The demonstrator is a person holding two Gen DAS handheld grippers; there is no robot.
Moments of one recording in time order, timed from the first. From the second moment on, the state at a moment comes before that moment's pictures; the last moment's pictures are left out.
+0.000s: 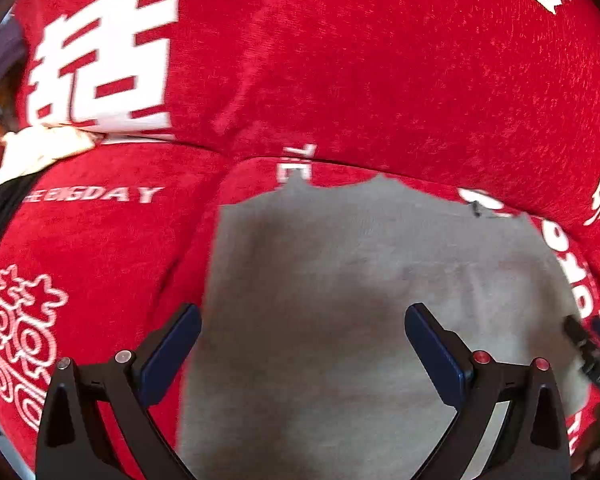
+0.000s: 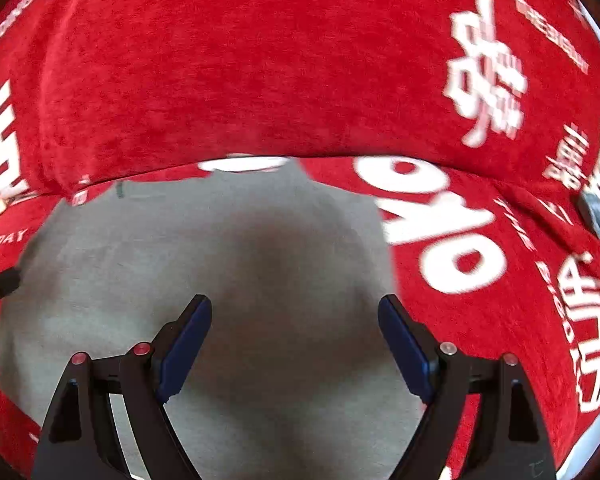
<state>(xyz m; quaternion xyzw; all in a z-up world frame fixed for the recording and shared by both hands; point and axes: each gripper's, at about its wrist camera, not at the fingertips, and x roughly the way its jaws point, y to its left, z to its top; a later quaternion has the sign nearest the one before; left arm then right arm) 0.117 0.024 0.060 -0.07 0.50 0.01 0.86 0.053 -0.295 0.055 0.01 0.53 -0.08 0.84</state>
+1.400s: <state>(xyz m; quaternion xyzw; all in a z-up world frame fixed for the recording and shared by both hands) 0.121 0.061 0.031 -0.12 0.55 -0.03 0.82 0.047 -0.235 0.053 -0.04 0.54 -0.01 0.84</state>
